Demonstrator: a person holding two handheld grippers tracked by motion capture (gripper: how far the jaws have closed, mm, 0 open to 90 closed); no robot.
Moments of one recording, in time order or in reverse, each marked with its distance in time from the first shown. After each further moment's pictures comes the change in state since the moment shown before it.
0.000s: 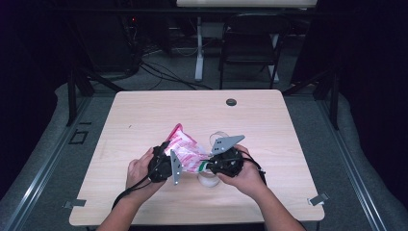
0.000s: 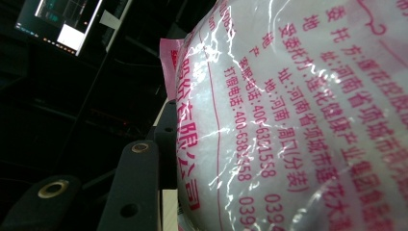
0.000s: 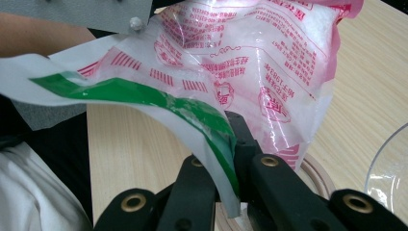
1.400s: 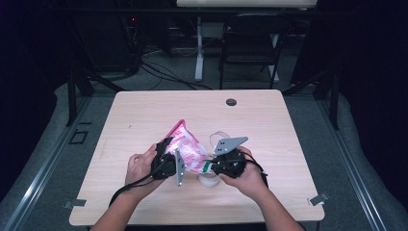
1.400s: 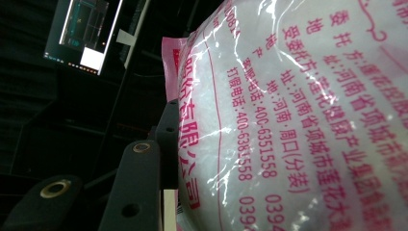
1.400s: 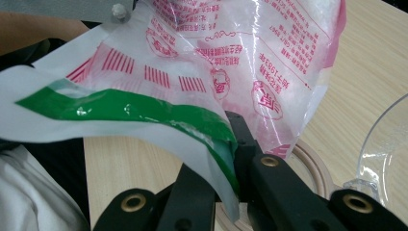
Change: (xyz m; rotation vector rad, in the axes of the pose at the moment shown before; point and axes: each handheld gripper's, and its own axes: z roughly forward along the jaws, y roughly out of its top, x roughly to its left) left arm 0.006 0.013 -0.004 0.013 0.048 0.146; right arm -0.001 -0.008 -0.003 -0.005 -0.020 0.030
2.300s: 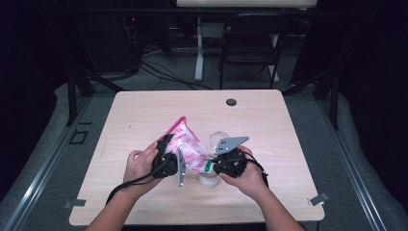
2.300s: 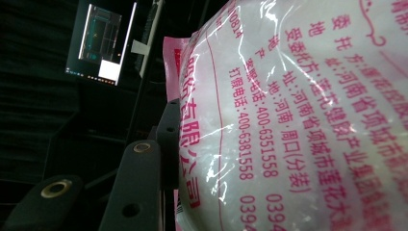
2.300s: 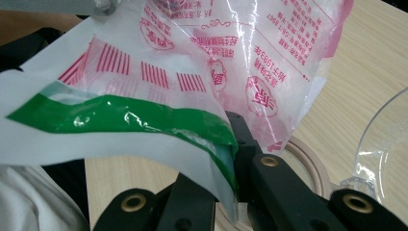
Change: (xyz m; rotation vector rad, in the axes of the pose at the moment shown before) left arm 0.007 0.007 -0.004 -0.004 0.050 0.076; right arm -0.003 -0.001 -0.001 -0.006 0.002 0.009
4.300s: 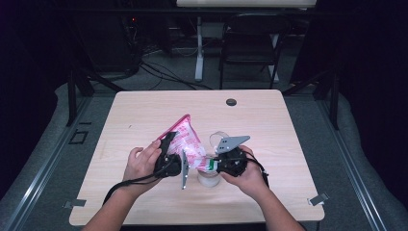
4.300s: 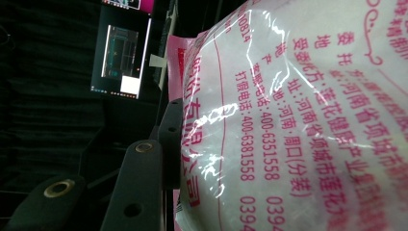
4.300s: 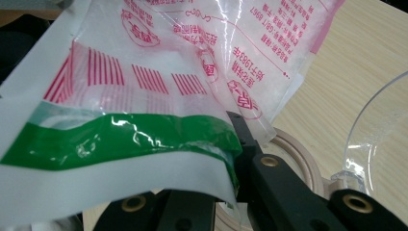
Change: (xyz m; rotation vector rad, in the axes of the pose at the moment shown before) left arm 0.005 0.010 -0.006 -0.030 0.064 0.098; right arm -0.004 -0.002 0.000 0.002 -0.016 0.013
